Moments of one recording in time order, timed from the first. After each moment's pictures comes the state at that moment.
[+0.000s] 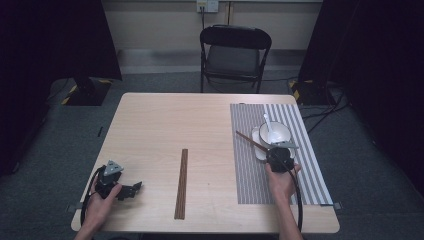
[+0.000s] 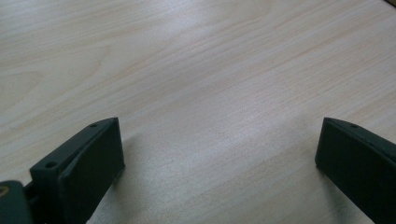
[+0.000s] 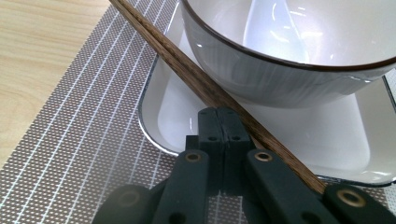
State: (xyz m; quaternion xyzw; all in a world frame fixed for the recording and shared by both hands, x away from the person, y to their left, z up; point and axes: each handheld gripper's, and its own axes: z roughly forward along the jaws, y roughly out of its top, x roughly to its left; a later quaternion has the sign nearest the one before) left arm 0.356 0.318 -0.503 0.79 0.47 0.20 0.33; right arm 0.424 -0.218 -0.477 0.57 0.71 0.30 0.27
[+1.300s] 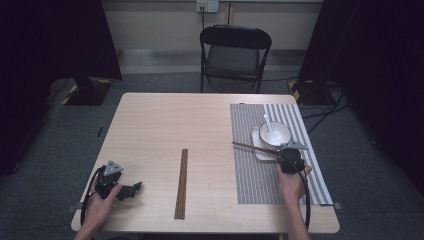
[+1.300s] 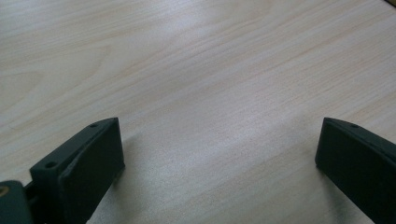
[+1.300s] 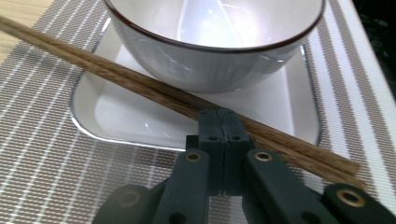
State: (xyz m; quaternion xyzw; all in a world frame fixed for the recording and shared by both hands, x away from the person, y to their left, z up) left arm 0.356 0.318 -0.503 0.79 0.47 0.20 0.33; right arm 0.420 -0.247 -0.475 0.58 0.70 0.27 0.30
